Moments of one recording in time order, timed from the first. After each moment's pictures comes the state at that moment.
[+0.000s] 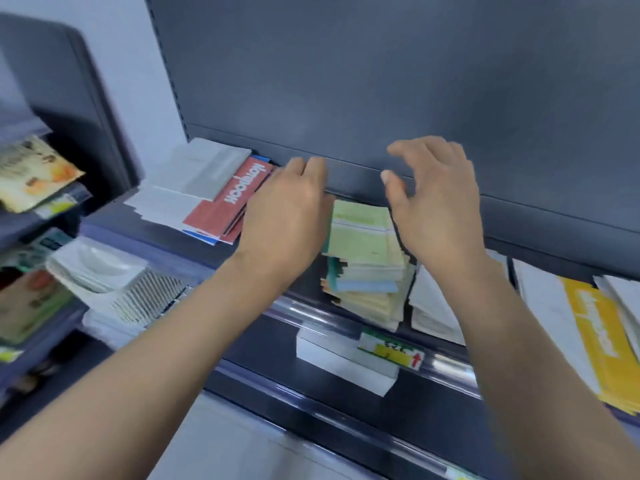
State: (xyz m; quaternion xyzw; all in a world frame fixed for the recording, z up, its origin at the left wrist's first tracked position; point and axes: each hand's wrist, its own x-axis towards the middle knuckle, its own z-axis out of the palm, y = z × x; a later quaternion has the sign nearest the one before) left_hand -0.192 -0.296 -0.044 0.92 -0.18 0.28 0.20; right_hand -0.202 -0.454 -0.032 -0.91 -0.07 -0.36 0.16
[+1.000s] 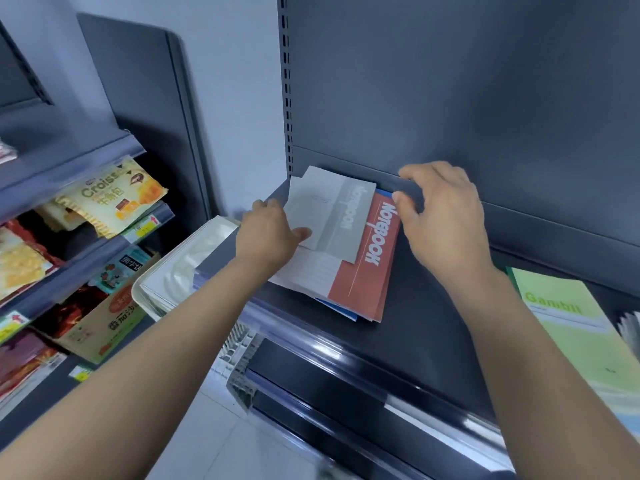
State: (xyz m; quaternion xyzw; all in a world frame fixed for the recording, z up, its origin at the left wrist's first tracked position) left_hand 0.022 -0.057 -0.119 0.97 0.07 0.05 0.22; right_hand -0.018 -0.253 -0.065 -0.94 -0.07 -0.29 0.18
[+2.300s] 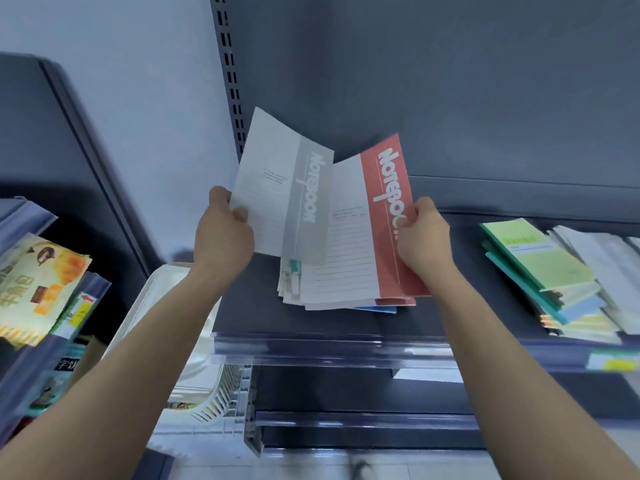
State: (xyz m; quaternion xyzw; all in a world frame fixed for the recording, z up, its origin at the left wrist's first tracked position) left_hand 0.077 0.043 -0.096 0.87 -0.06 0.03 0.48; right_hand -0.008 -0.180 -0.098 -0.85 0.33 -0.21 0.34
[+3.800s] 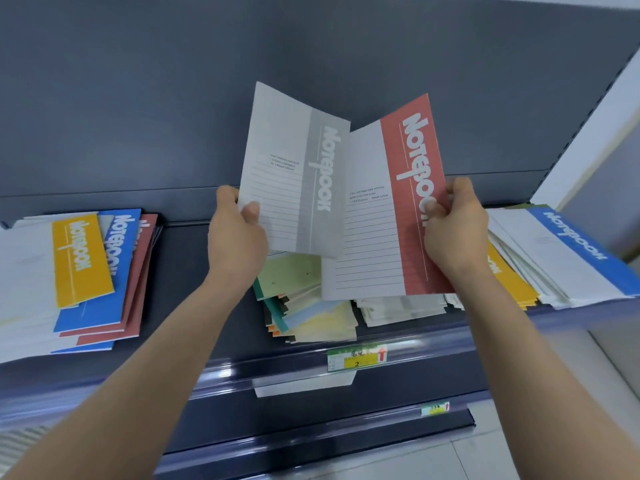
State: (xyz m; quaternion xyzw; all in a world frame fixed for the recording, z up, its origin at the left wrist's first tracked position) left_hand -0.099 -0.338 -0.074 0.81 -0.16 0.03 0.57; right_hand -0.229 -0.535 -0.057 -0.80 0.35 -0.37 0.32
